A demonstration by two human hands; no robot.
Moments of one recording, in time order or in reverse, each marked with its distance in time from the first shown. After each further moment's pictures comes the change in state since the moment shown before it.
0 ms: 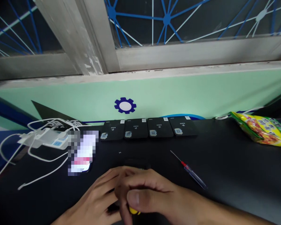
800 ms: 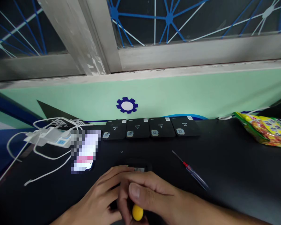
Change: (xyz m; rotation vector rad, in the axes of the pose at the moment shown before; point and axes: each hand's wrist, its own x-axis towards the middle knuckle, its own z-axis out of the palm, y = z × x) left_hand -0.001 0.000 0.004 -0.006 0.058 0.014; right_hand -0.006 0.008 0.004 0.158 -0.033 0.064
